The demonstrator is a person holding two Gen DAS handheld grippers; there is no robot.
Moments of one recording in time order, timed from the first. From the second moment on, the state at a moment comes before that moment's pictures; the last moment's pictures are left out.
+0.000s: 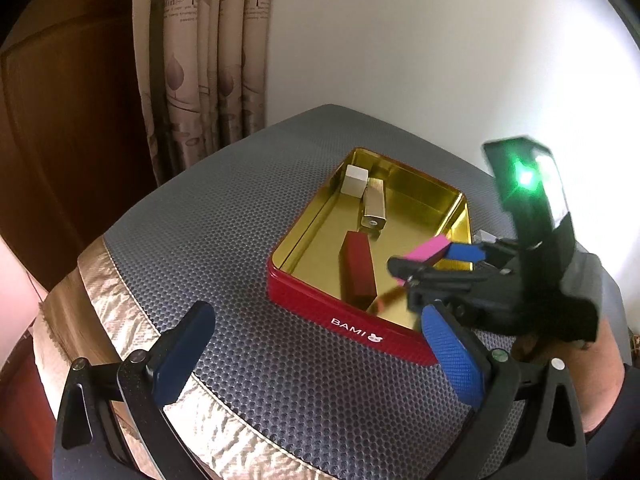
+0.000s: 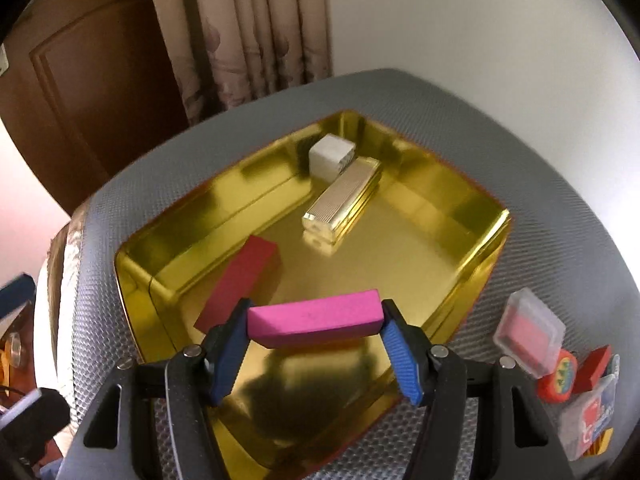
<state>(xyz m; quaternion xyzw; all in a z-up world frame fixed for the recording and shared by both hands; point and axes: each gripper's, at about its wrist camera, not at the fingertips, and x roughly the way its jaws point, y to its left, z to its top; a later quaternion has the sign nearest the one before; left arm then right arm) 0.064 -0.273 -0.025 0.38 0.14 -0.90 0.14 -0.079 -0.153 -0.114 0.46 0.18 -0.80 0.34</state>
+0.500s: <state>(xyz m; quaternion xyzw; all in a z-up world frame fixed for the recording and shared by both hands) 0.061 -0.274 -0.029 0.39 0.14 -0.90 0.15 -0.069 -0.143 -0.112 0.45 0.18 -0.78 0.39</state>
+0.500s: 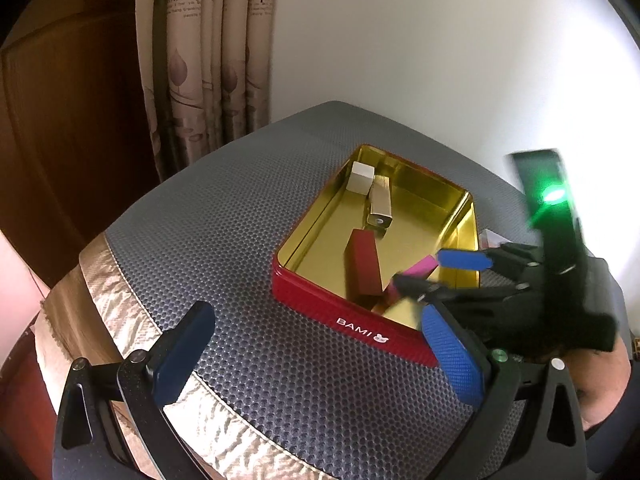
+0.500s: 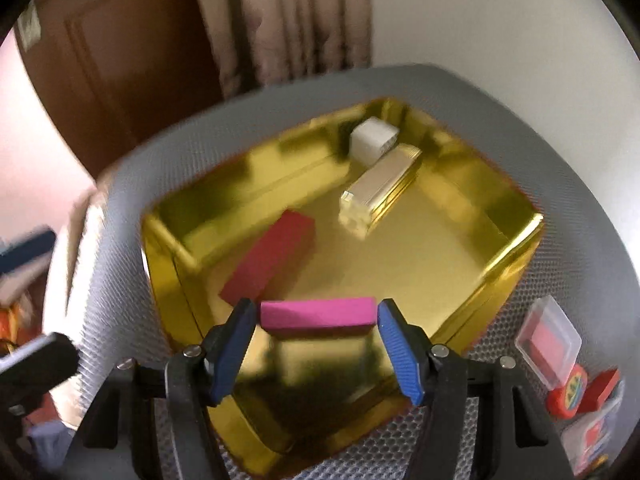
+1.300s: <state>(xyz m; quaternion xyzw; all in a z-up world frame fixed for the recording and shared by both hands) -0.036 -0.034 -0.046 0.41 -0.02 -0.89 -0.17 -0.010 0.281 -0.145 0.40 -0.15 -0.90 -0.04</state>
